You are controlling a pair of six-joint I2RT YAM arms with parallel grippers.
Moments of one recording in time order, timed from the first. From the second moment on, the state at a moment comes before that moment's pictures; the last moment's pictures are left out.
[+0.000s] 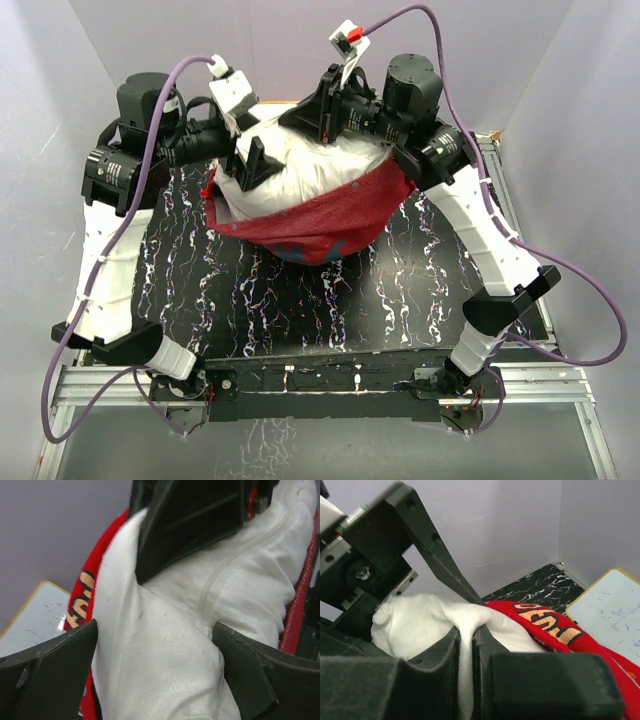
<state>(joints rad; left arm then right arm) -0.39 1.53 2.29 -1.04 0.63 0.37 0.63 1.71 2.22 -0.41 -0.54 0.28</state>
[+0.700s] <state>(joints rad) -0.42 1.46 2.16 -0.93 0.48 0.22 0.48 1.49 1.96 -0.34 -0.40 0.37</state>
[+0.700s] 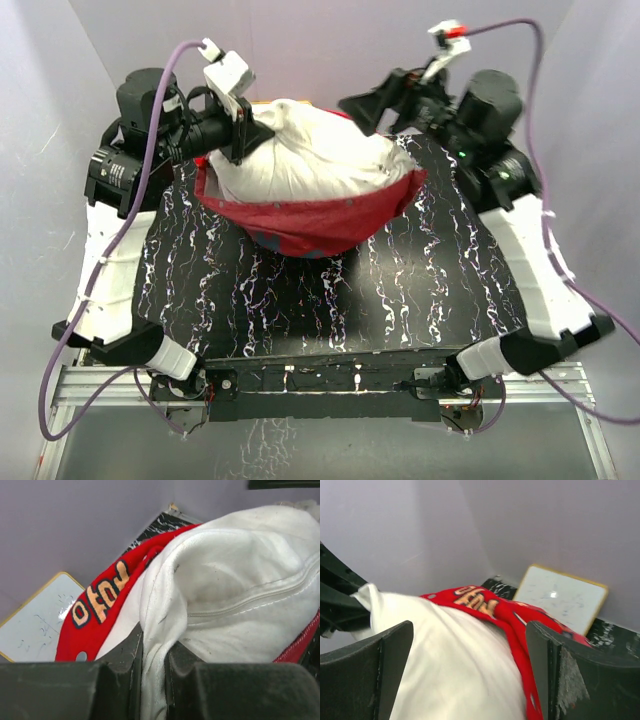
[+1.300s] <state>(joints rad) -0.42 1.50 2.37 -0.96 0.34 0.06 0.41 1.03 1.60 -0.37 -0.18 0.44</state>
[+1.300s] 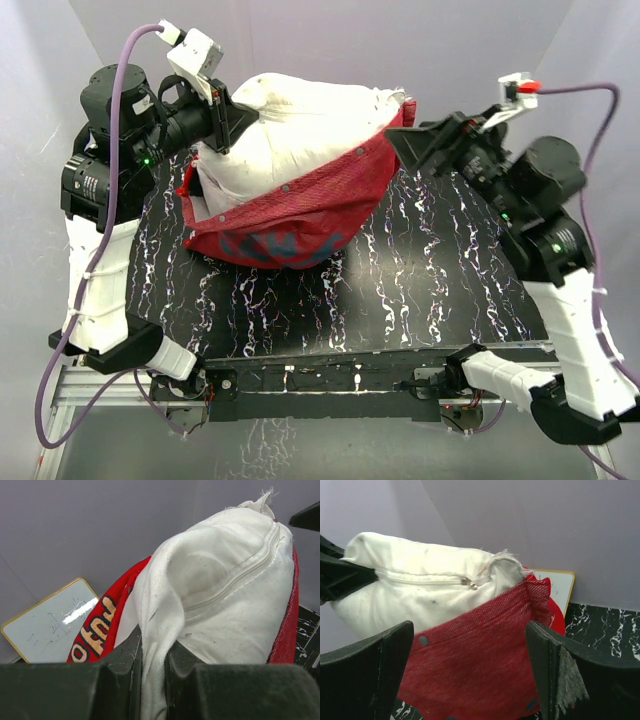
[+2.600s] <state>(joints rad) -0.41 1.50 2.43 -0.96 0.23 0.14 0.20 1.09 1.06 -0.24 -0.22 0.53</state>
